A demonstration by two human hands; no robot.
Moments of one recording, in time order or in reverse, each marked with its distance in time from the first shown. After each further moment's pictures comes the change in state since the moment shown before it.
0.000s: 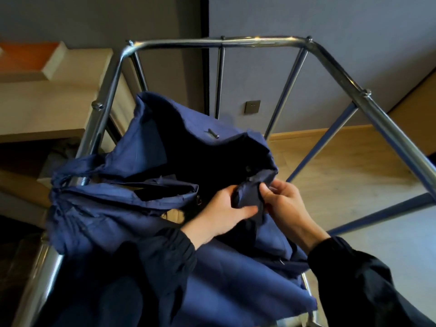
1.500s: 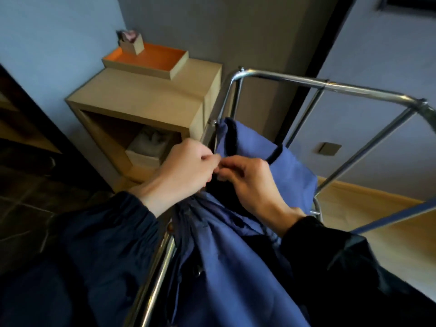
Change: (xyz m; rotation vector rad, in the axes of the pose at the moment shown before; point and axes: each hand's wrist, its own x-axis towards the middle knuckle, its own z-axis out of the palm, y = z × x) left_hand -0.118 0.073 -0.221 0.380 0.649 -0.006; right_hand 0.004 -0.076 0.247 -0.636 -0.519 -0.663
